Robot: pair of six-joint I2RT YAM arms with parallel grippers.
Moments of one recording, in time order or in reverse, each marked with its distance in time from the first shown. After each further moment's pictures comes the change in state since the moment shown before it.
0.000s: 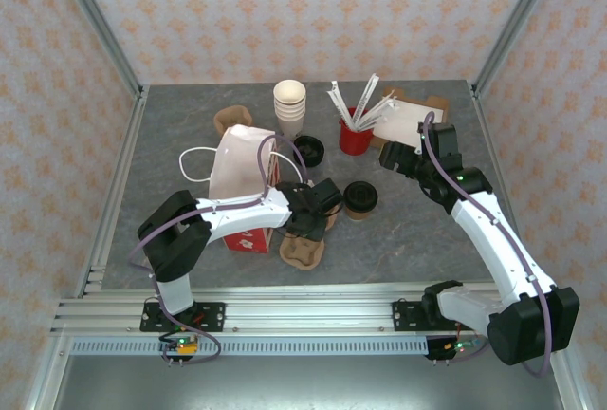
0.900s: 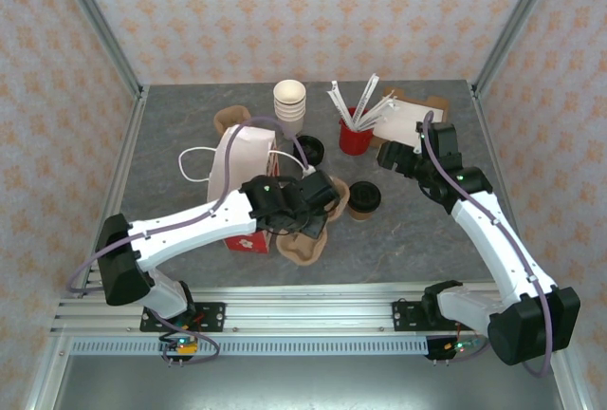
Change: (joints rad) left arm -0.109 -0.269 0.190 -0.233 -0.066 0.081; right arm 0.010 0.000 0.014 -0.001 -0.030 0.000
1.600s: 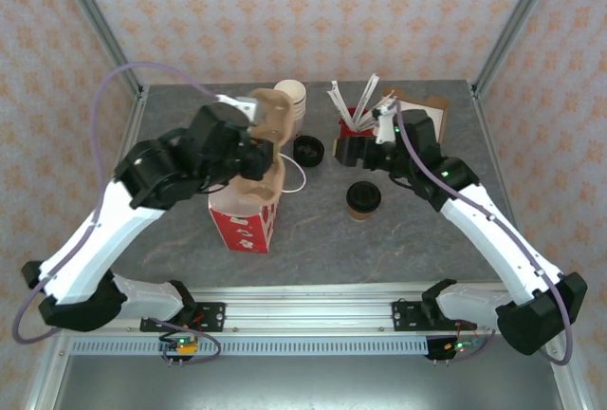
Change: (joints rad) left arm 0.257 -0.252 0.380 -0.231 -0.100 0.066; right arm 0.278 0.062 0.165 0.095 -0.225 -0.018
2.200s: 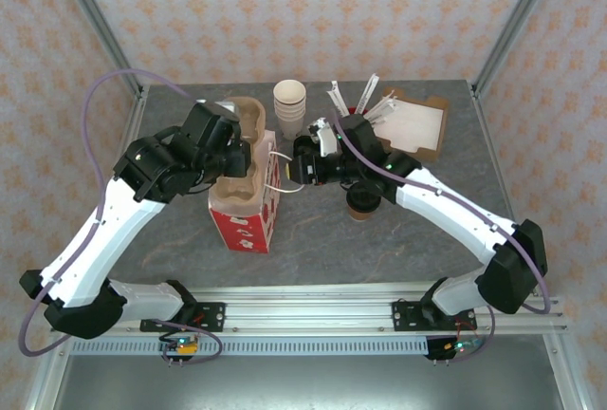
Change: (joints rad) left arm 0.137 -0.007 -0.104 -0.054 -0.019 -0.026; right arm 0.202 0.245 0.050 0.129 -0.190 0.087
